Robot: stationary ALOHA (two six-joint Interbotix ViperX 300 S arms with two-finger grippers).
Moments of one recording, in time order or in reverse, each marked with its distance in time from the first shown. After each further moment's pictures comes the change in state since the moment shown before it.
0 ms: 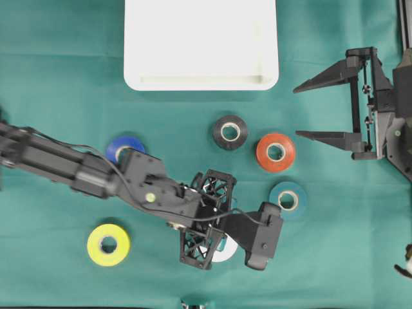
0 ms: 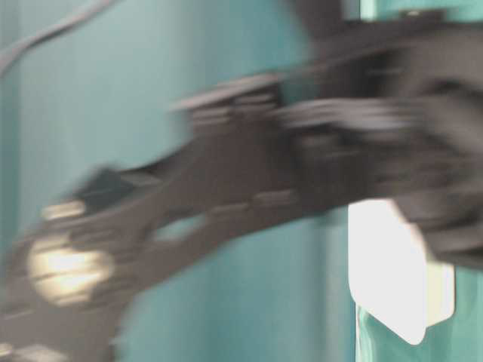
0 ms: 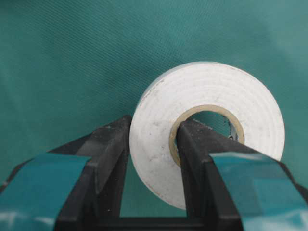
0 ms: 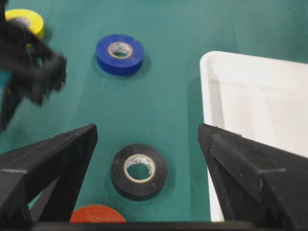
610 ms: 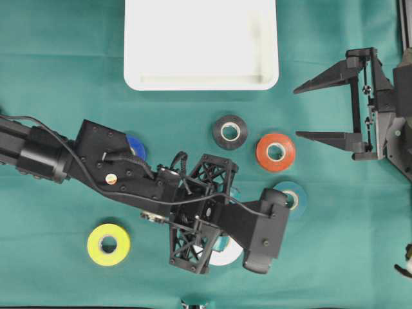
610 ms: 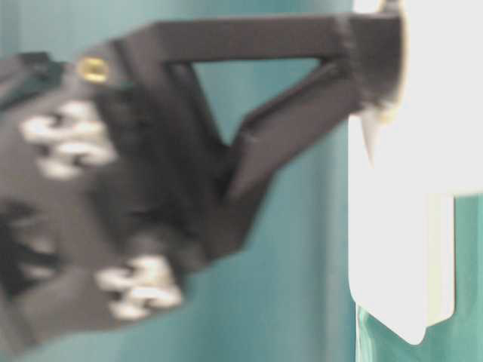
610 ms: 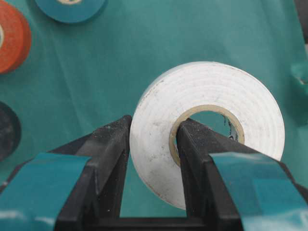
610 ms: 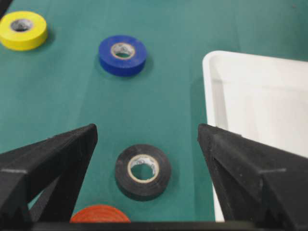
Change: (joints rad) left arm 0.008 -0.161 -0.084 0.002 0.169 0.002; right arm 0.003 -0.002 0.000 0.000 0.005 0.017
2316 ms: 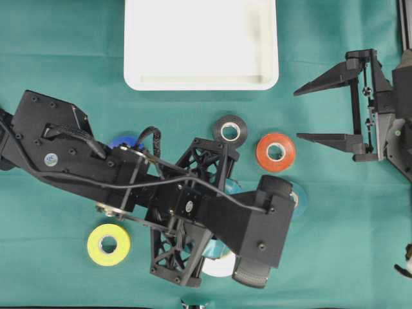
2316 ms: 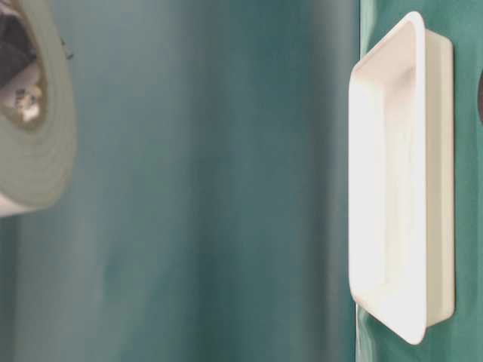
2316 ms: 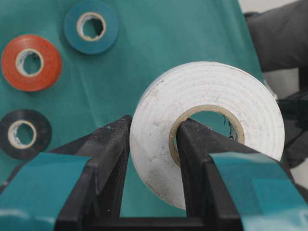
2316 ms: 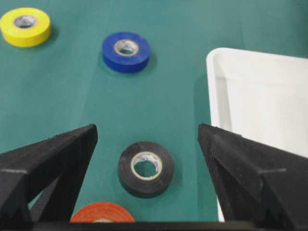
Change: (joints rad) left arm -0.008 -0.095 -0.172 0.003 0.167 -0.005; right arm 0.006 0.000 0.000 0.002 0.011 0.002
